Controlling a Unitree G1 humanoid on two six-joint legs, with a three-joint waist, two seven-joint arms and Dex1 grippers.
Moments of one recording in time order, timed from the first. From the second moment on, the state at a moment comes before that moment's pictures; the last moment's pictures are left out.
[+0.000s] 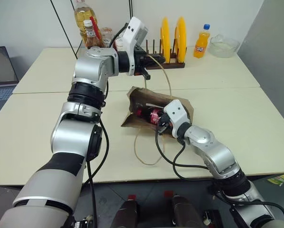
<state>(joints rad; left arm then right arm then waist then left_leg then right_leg) -1.37 0.35 -0.03 0.80 -0.22 0.52 -1.04 -0.49 -0.30 0.37 -0.26 0.13 0.68 0.21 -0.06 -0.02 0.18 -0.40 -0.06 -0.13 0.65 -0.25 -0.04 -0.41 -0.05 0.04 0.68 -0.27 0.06</state>
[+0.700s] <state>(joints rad) -1.33 0.34 -0.03 0.77 -0.22 0.52 -1.02 -0.55 -0.47 0.51 -0.21 -0.11 0.66 0.46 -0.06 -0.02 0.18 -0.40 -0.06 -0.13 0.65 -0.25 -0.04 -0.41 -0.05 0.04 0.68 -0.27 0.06</state>
